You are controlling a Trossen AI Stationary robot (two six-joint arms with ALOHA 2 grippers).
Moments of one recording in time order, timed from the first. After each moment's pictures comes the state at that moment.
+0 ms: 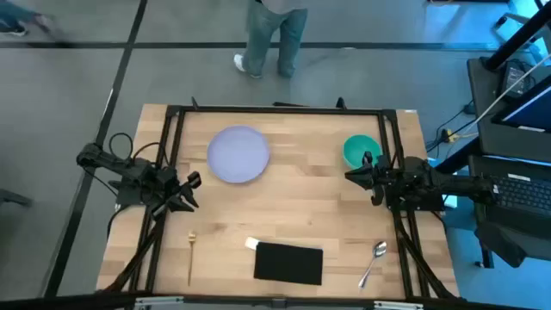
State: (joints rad) left arm -0.36 0.00 0.01 0.27 0.17 -0.38; right arm -0.08 0.00 0.01 0.03 -0.07 0.34
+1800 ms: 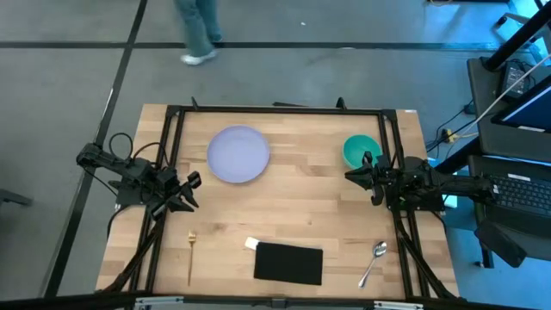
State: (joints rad) left arm -0.36 0.00 0.01 0.27 0.17 -0.38; right arm -0.08 0.00 0.01 0.03 -0.07 0.34
